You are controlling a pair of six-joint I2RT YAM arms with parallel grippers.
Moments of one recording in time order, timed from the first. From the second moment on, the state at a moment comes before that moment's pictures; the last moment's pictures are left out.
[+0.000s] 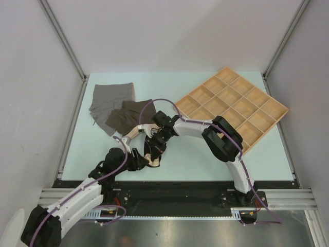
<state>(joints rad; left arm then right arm) -0.51 0.63 0.05 -0.01 0.19 -0.65 0.87 2.17 1.51 -0.50 -0.80 -0.14</state>
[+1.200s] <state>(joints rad) -0.59 0.87 0.16 0.07 -0.03 -0.76 0.76 1.99 1.52 -0.47 -0.60 -0.07</state>
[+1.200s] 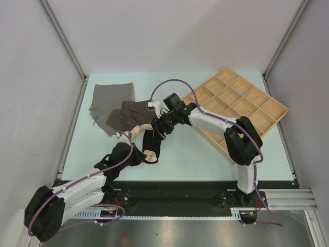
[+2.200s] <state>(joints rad) -0.57 0.88 0.19 0.01 -0.02 -0.80 0.94 1.87 1.07 0.05 -0.46 0.09</state>
